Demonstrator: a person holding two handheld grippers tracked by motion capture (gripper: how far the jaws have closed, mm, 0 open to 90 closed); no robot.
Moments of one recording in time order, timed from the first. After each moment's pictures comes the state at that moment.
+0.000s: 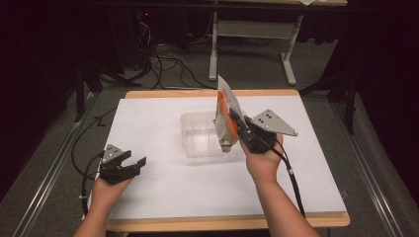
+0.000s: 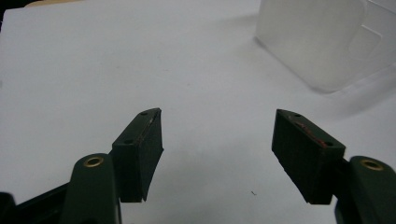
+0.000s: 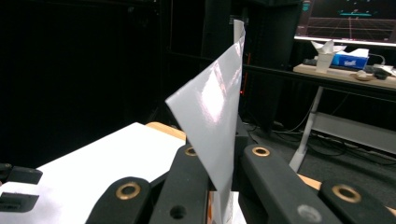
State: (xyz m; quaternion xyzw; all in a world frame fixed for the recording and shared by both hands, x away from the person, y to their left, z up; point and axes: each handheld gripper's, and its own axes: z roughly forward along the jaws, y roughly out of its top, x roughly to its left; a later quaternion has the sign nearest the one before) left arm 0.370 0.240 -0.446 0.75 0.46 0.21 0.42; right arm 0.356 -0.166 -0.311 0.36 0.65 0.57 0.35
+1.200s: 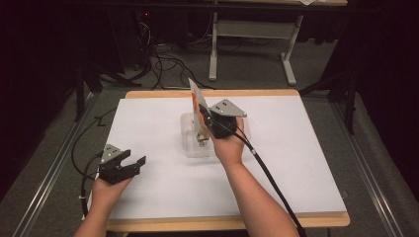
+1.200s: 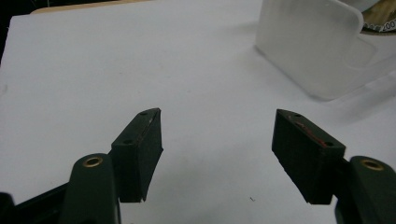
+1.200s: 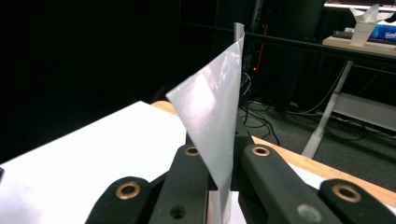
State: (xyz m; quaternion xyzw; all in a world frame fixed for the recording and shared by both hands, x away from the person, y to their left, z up) left arm 0.369 0.241 -0.444 0.74 0.46 0.22 0.43; right arm 0.430 -0.095 -0.353 0.37 0.69 0.53 0.32
